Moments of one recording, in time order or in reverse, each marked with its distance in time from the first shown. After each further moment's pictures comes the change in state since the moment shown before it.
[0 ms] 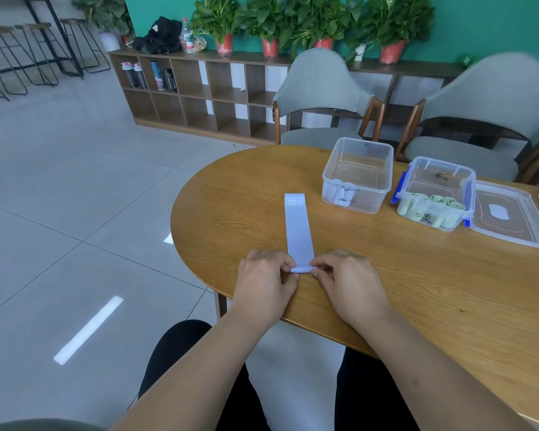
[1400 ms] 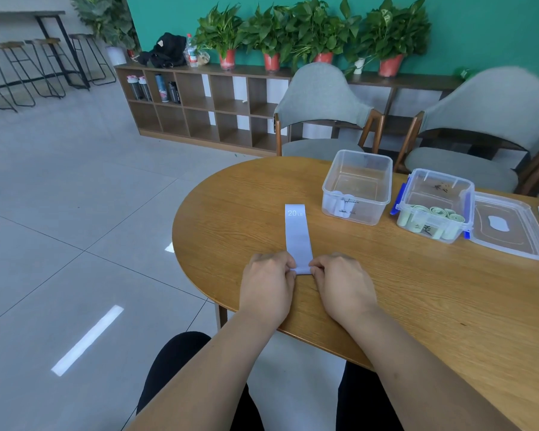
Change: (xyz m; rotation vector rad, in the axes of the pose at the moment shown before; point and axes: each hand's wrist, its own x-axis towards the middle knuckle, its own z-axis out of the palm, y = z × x) left_hand 0.022 0.009 0.005 0.094 -0.013 -0.047; right_hand 0.024 -0.011 0.005 -0.126 -0.054 0.101
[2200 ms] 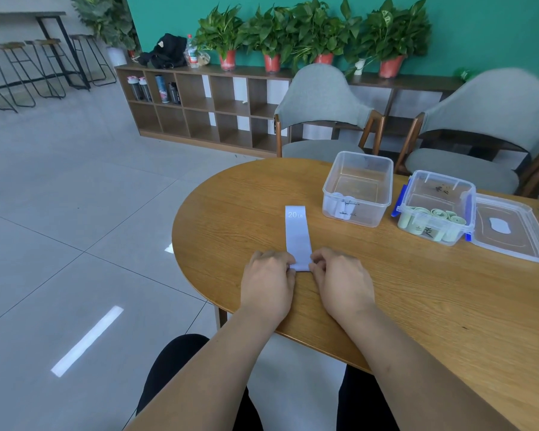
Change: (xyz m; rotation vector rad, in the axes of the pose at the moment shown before) left_hand 0.009 -0.001 0.001 0.072 -0.011 0.022; right_hand 0.006 -0.004 0.000 0.053 0.062 0.048
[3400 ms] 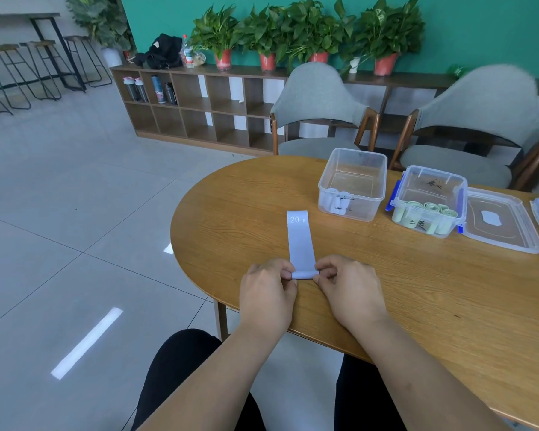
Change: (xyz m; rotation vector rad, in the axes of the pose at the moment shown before) left_hand -0.036 0.013 -0.002 -0.158 0.050 -0.150; right_hand -0.029 0.016 -0.013 0.170 -0.007 0.056
